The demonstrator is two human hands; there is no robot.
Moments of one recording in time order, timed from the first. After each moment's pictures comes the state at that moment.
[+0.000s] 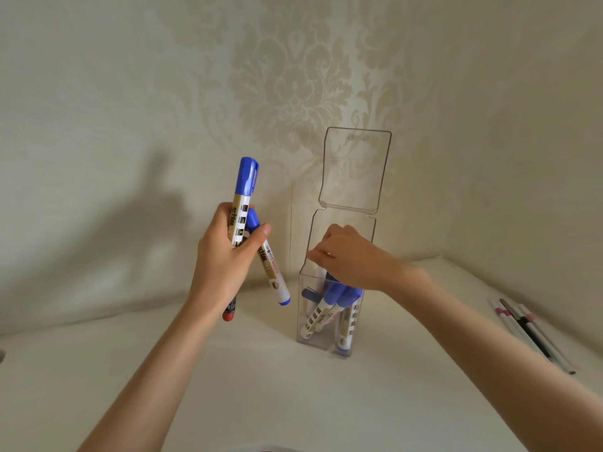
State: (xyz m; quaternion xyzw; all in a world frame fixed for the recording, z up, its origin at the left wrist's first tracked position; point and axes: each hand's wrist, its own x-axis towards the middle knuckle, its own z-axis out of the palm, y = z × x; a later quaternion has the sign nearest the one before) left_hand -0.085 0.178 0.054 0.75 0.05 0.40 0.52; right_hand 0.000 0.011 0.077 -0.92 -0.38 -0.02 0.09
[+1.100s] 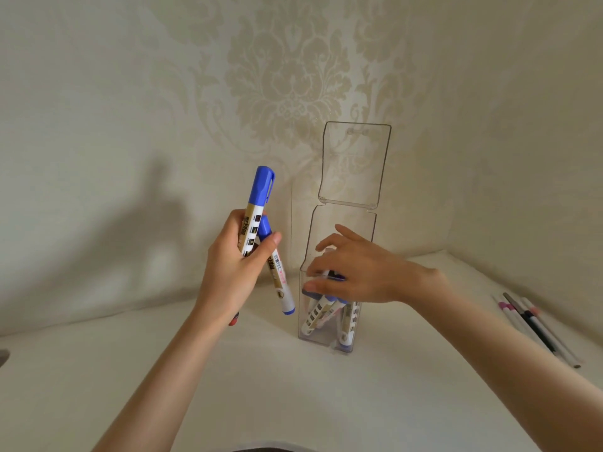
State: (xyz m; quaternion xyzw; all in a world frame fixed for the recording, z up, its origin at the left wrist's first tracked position) left_hand -0.092 0.163 0.047 0.76 0.02 0.38 0.52; right_hand -0.003 -0.013 0.067 -0.84 -0.53 -0.06 0.04
